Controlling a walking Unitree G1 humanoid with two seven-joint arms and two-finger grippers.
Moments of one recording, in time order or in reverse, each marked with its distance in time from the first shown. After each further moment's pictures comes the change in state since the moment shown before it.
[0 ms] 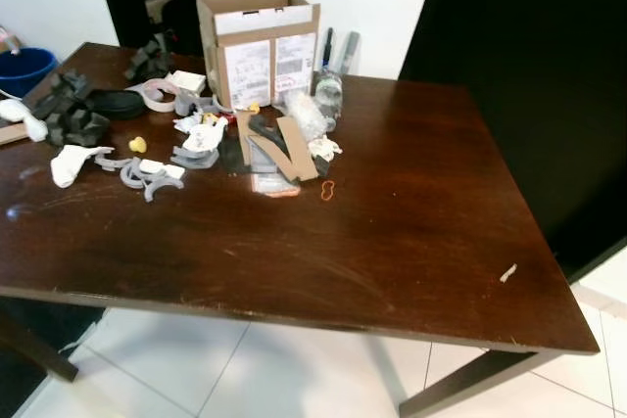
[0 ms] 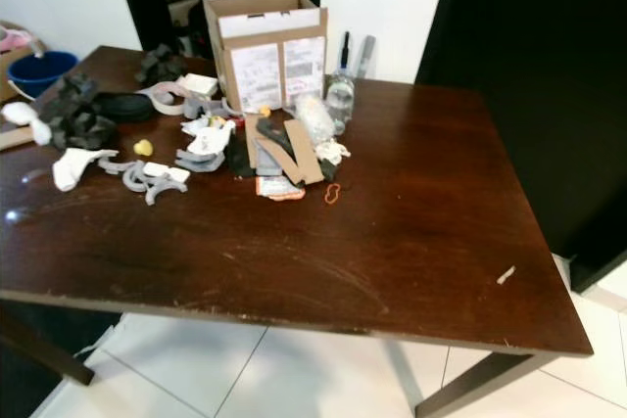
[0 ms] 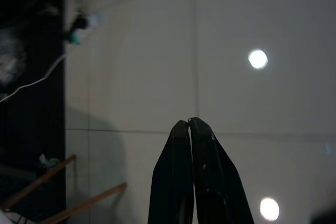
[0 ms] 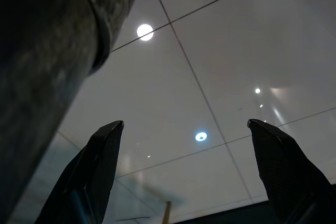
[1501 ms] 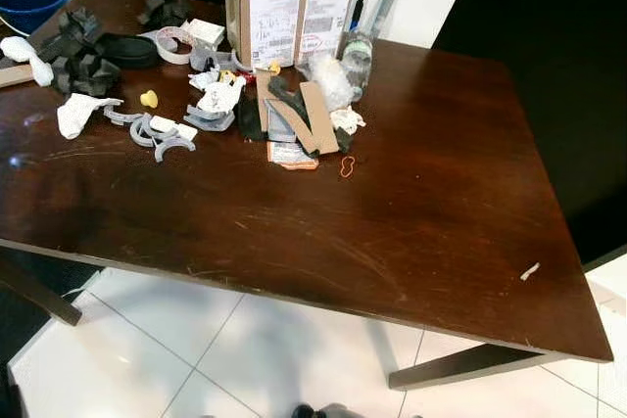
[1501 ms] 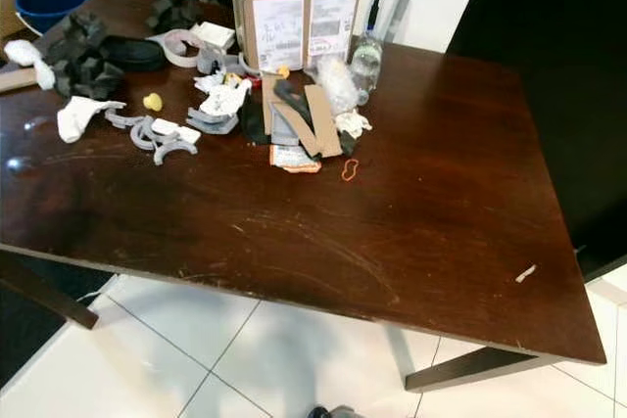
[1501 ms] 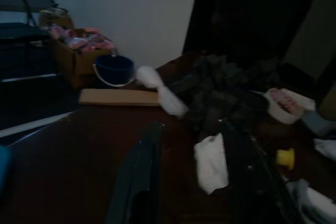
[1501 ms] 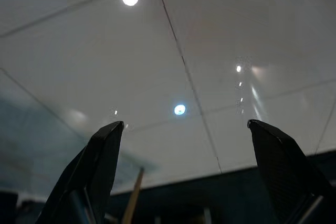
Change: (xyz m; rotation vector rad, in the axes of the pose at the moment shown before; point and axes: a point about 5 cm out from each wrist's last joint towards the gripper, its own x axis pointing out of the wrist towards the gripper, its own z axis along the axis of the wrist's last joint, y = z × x) left arm -0.178 -0.142 0.342 -0.382 -1.103 -1.216; right arm -0.004 -0.017 -0.032 -0.025 0.054 -0.051
